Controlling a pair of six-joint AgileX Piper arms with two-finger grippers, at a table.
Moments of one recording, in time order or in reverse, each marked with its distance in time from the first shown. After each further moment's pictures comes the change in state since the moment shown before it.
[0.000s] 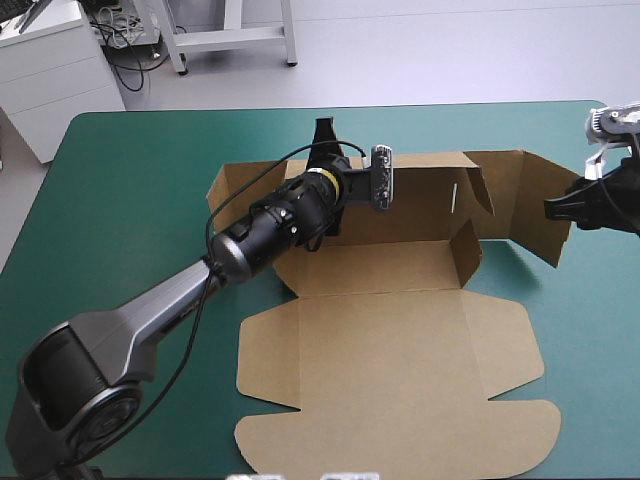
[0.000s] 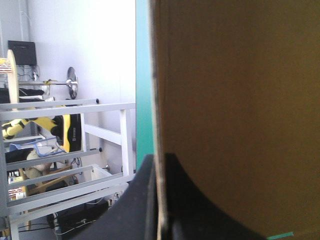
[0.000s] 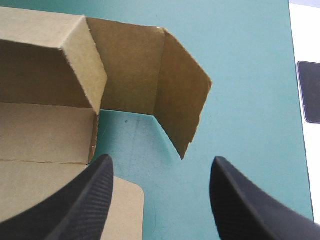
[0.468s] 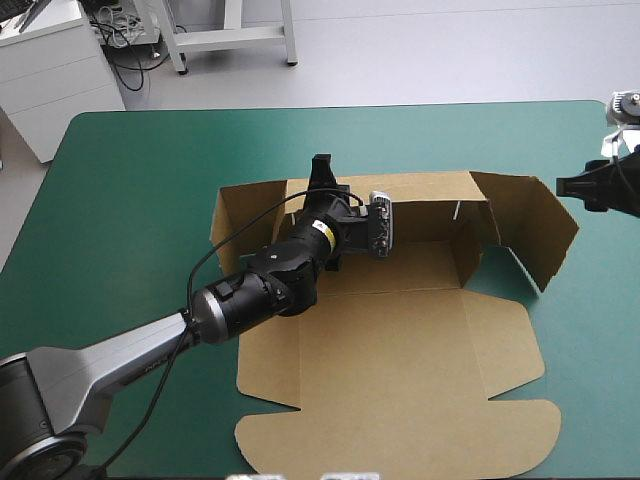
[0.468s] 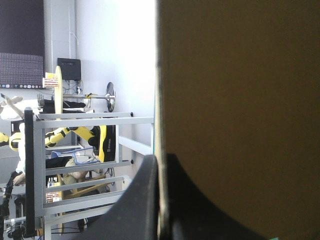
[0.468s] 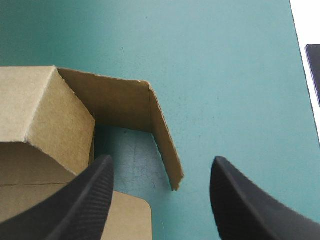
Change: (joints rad) left arm -0.133 -0.166 0.347 0.486 -0.101 -0.526; right arm -0.123 0.088 -0.035 0.107 -0.018 -0.006
